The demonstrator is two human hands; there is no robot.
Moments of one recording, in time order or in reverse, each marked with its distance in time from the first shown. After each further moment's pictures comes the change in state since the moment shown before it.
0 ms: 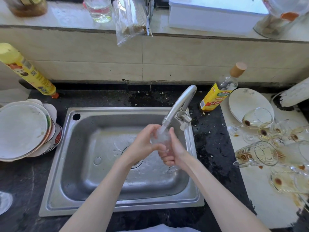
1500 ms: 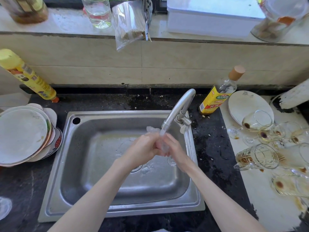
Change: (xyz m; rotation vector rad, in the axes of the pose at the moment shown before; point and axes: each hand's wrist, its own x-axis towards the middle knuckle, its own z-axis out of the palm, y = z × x) left_hand -0.002 0.025 -0.009 0.338 -0.128 0.034; right_hand 0.009 0.004 -0.005 -0.295 0.092 -0.489
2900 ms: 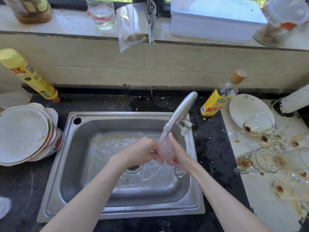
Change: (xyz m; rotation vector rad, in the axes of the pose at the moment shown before) left_hand 0.003 -0.008 -0.010 0.165 -0.266 0.038; right_hand 0.002 0.001 -0.012 -0.002 -0.101 0.252
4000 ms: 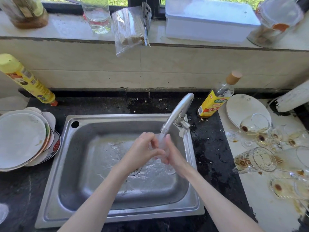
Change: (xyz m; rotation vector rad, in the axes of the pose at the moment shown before) left_hand -0.001 0.007 0.014 -0.261 0.437 -0.043; right_hand -0.001 0.004 0.015 0.017 0.051 -0.191
